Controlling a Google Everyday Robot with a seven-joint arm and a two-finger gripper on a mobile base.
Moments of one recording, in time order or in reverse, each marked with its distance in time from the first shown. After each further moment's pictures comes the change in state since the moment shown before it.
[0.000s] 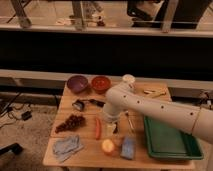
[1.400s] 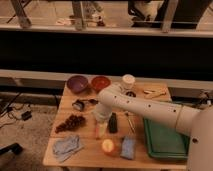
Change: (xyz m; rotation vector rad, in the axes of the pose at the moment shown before) arm -0.029 -0.034 0.038 0.008 -0.065 -0.182
